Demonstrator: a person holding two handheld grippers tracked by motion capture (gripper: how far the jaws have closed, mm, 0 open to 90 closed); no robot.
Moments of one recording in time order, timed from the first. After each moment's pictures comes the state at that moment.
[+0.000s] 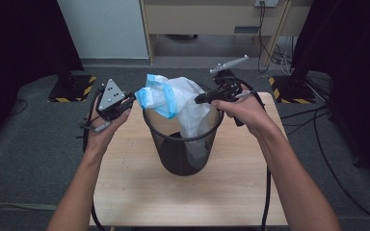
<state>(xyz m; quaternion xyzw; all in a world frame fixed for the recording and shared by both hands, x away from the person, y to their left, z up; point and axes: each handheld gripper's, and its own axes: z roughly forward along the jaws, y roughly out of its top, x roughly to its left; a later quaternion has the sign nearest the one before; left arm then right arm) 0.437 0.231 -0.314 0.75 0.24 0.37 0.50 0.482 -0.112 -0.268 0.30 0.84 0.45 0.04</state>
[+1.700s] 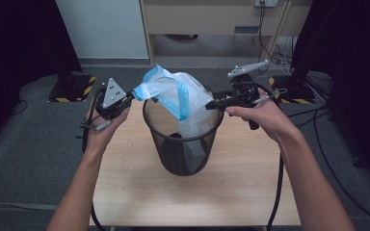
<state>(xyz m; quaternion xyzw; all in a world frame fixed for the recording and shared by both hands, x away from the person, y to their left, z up) 0.442 0.229 -0.314 0.76 0.26 0.39 0.45 0.465 -0.148 -0.266 0.28 0.83 0.48 0.06</state>
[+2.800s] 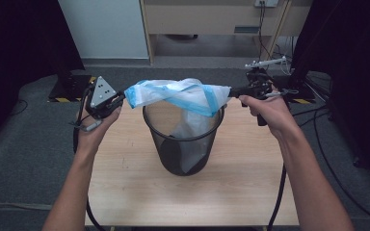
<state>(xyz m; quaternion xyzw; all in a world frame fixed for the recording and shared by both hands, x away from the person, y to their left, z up) 0.429 0.248 -0.301 0.75 0.27 0.39 0.46 0.488 -0.187 -0.271 0.38 0.78 0.49 0.05</state>
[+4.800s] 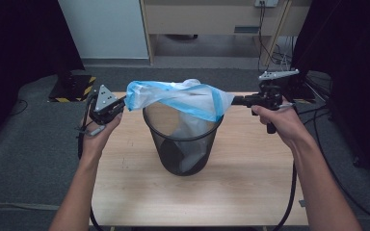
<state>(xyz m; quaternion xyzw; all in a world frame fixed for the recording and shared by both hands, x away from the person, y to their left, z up) 0.439 0.257 -0.339 0.75 0.31 0.37 0.45 0.482 -0.223 -0.300 0.33 0.78 0.53 0.04</state>
